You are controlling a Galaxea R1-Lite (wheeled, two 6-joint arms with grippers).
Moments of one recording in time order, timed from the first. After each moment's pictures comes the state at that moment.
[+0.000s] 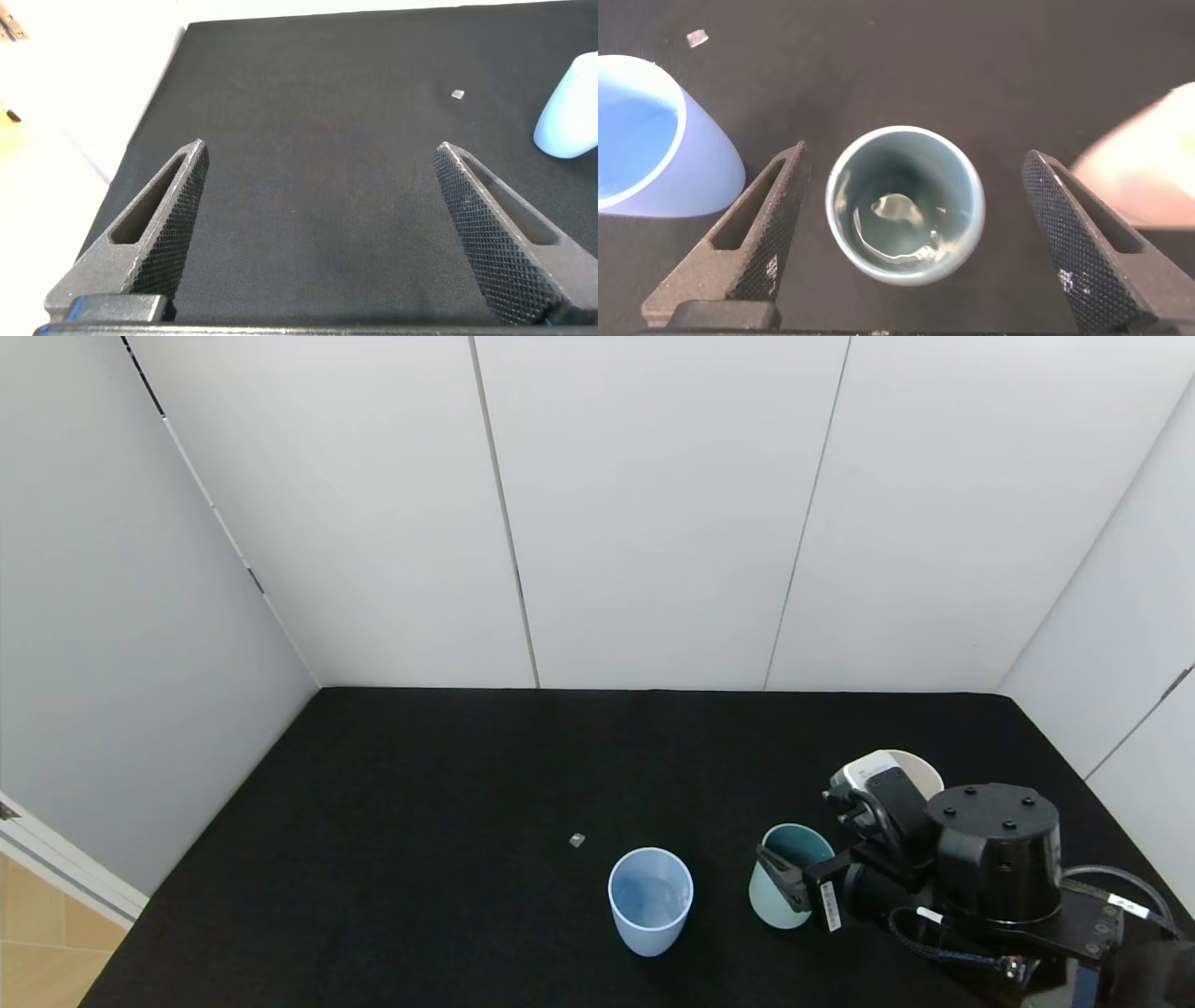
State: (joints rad) left arm 0.00 0.00 0.00 -0.01 0.00 0.05; right arm 0.60 1.81 -0.46 -0.94 -0.25 0.00
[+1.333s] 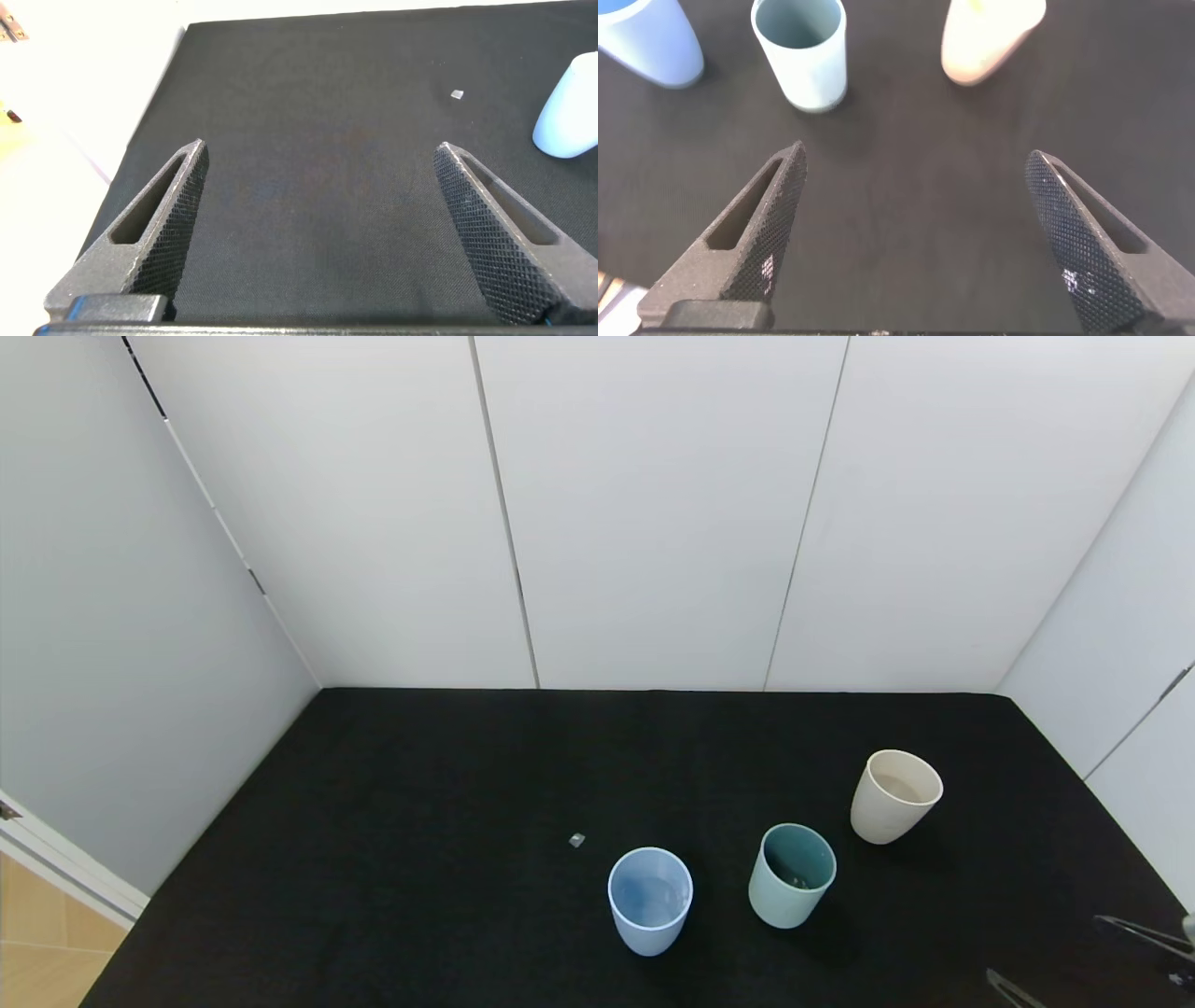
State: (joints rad) left arm 0.00 0.00 0.00 0.00 0.00 0.05; right arm 0.58 1.02 -0.12 -0.50 -0.33 0.00
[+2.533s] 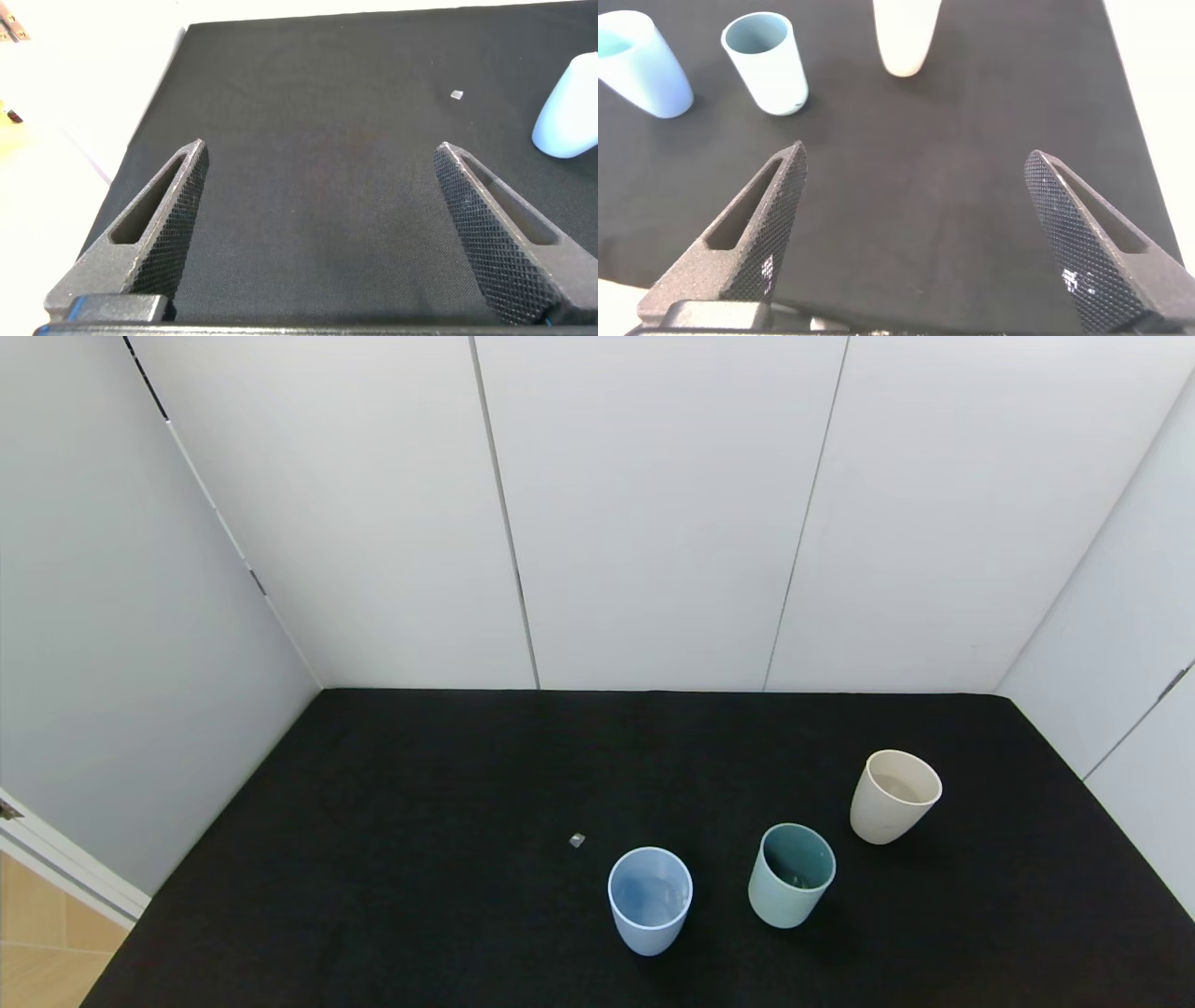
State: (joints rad) left arm 0.00 0.00 0.00 0.00 0.00 0.05; right arm 0.00 0.26 -0.05 -0.04 0.11 -0.03
